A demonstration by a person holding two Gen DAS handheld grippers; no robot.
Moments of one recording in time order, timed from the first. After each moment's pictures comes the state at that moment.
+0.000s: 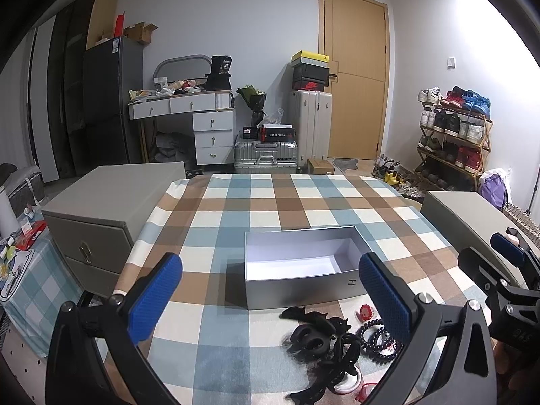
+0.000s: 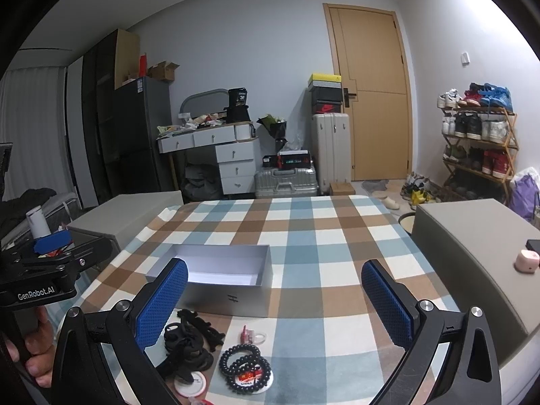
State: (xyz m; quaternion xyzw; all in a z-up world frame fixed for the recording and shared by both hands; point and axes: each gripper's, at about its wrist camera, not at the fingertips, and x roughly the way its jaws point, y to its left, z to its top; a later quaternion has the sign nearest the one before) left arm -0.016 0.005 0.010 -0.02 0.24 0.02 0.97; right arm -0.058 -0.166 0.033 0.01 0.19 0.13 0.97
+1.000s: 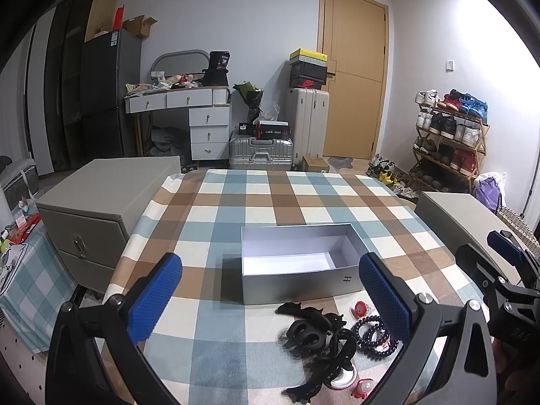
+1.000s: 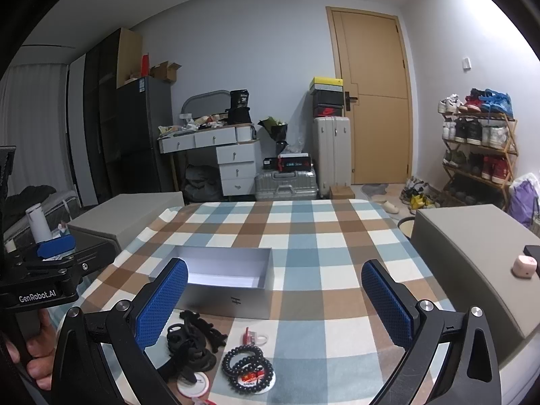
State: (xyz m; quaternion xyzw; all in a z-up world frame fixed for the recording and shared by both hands) left arm -0.016 0.006 0.010 -0.04 0.25 0.01 0.97; right arm -0.062 -0.163 0.034 0.01 0.18 0.13 0.97
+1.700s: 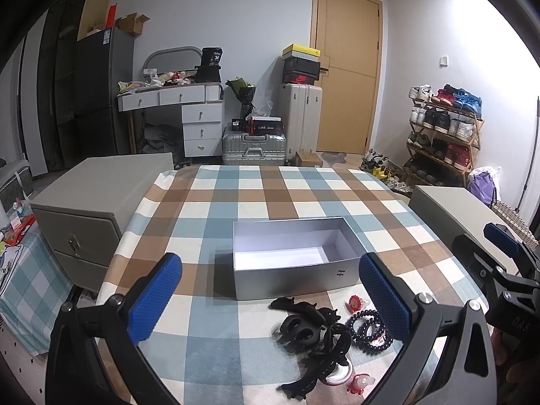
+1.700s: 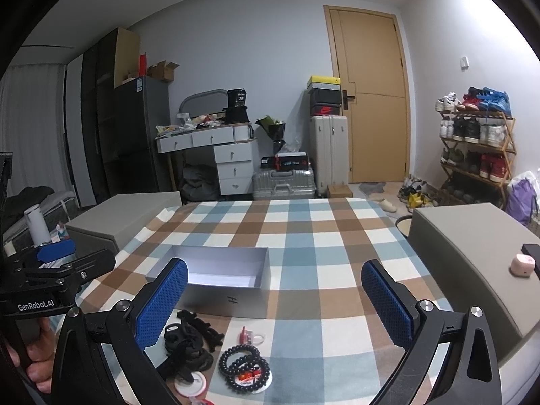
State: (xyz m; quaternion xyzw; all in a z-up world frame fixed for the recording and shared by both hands) left arm -0.016 0.007 0.005 -0.04 0.26 -0.01 0.97; right arm -0.061 -0.166 0.033 0.01 0.19 0.12 0.97
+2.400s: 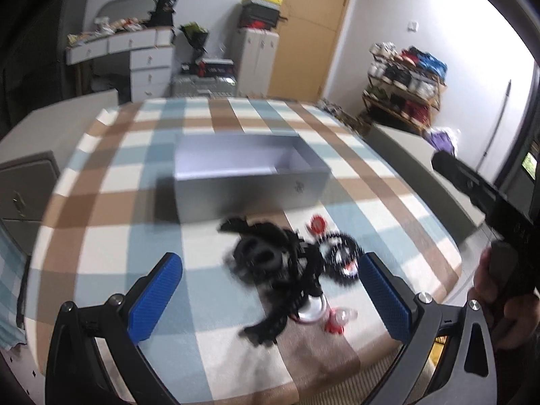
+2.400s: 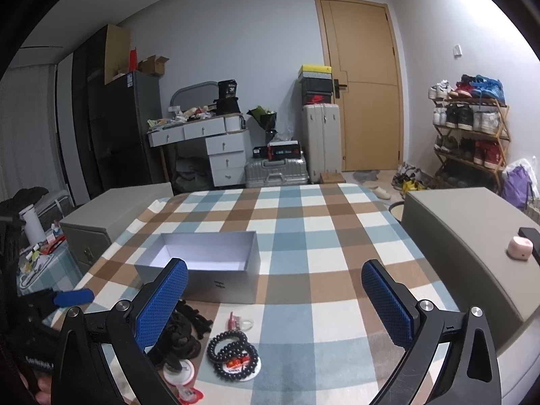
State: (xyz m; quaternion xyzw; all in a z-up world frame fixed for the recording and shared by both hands) left arm -0.021 -0.002 -0.053 -0.07 0.37 -0.14 0.91; right arm -0.059 -0.178 0.013 0.01 0.22 0.11 0.97
